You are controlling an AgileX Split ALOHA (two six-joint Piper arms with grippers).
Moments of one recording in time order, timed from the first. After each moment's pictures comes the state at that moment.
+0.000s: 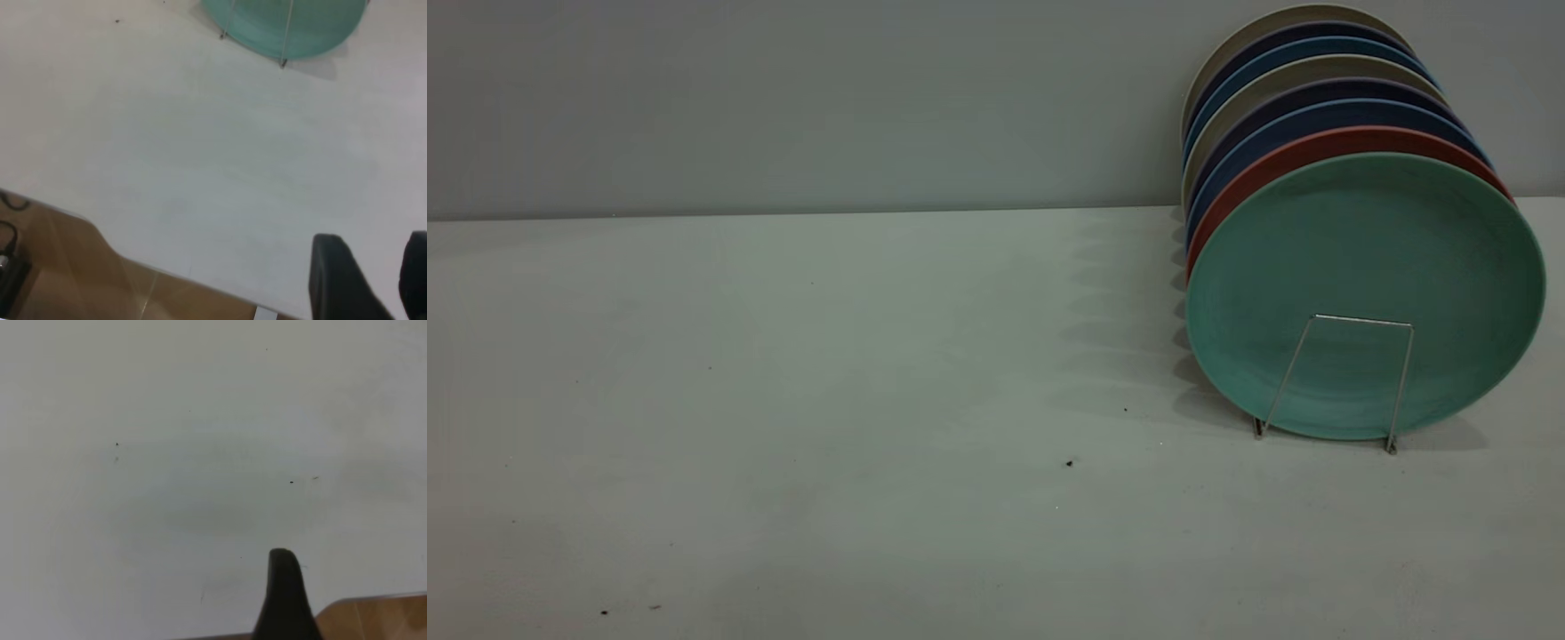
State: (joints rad) left arm -0.02 -0.02 -0.49 -0.03 1.14 0.01; right arm 0.25 0.13 -0.47 0.03 1.14 -0.11
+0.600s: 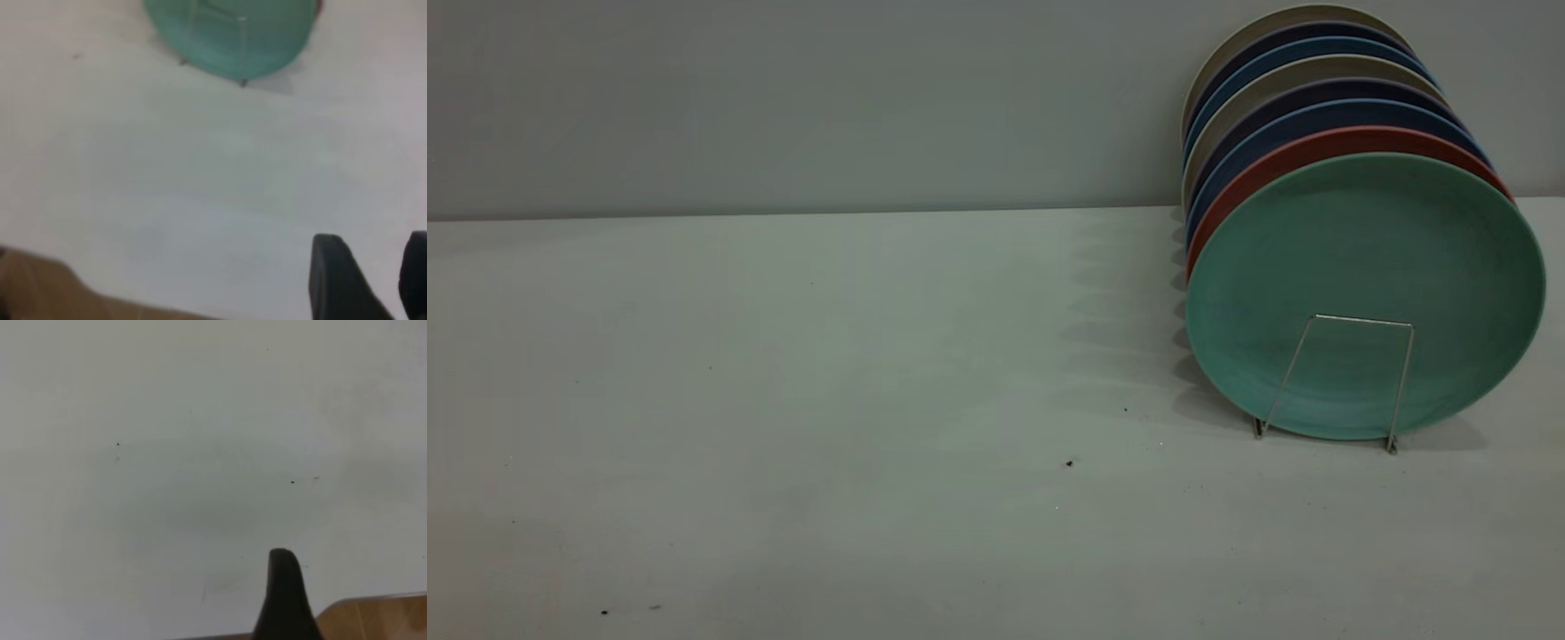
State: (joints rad) left arm -0.02 -0.02 -0.49 -0.03 1.14 0.01; right arm 0.11 0.06 -0.47 0.03 1.14 -0.11
